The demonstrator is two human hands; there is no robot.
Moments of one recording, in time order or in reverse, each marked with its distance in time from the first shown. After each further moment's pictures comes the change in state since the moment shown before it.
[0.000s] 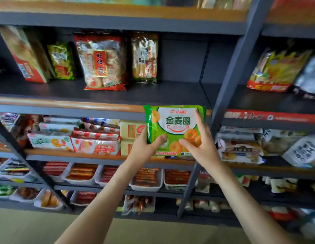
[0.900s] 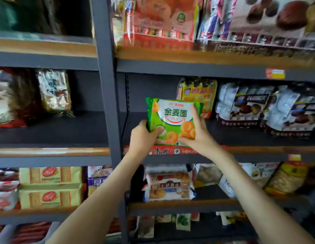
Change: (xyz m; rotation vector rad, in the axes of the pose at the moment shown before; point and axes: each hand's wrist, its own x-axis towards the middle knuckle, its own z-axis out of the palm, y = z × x) left_hand 0.145 0.140 0.301 0.265 0.155 0.137; right_hand 0.111 0.120 -0.312 -0.185 -0.080 0.051
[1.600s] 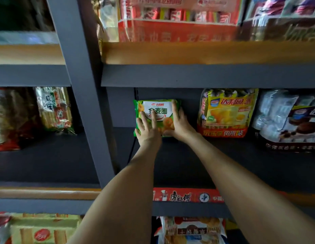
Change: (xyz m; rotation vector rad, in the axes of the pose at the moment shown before) left_hand 0.186 -0.066 0.054 0.776 -0.021 -0.077; right_hand 0.238 0.059 0.093 -0.381 -0.061 -0.059
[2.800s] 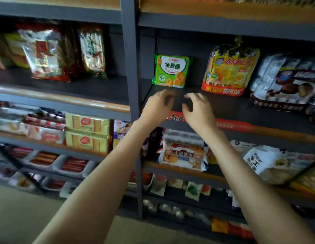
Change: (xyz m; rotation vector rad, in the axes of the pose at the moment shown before) left_hand -0.227 -0.005 -0.075 -0.537 0.206 0.210; right_hand -0.242 -0.065 -0.057 0.033 0.233 -0.128
